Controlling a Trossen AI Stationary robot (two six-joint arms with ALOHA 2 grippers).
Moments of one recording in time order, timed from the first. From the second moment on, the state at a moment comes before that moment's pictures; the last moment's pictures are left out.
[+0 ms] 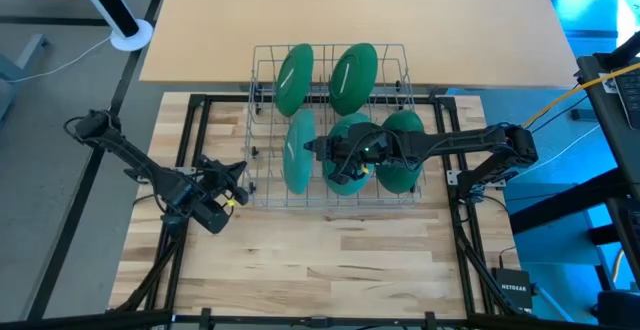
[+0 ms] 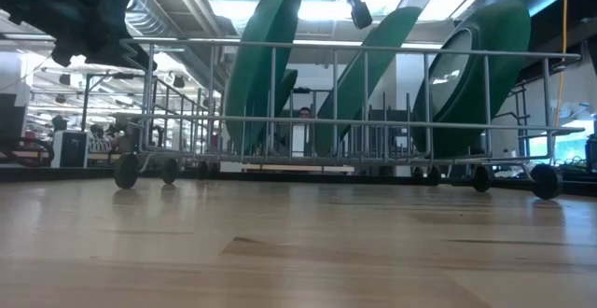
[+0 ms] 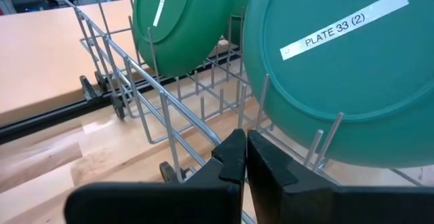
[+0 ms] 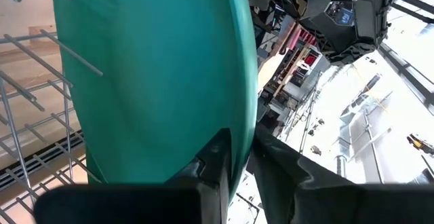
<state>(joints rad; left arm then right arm) -0.59 1.07 0.56 -0.76 -1.26 -1.30 -0.01 1.56 1.28 -0.06 0.22 -1.96</state>
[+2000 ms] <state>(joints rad) -0.59 1.08 0.56 -0.75 -1.28 -1.30 -0.01 1.40 1.28 -0.23 0.18 -1.68</state>
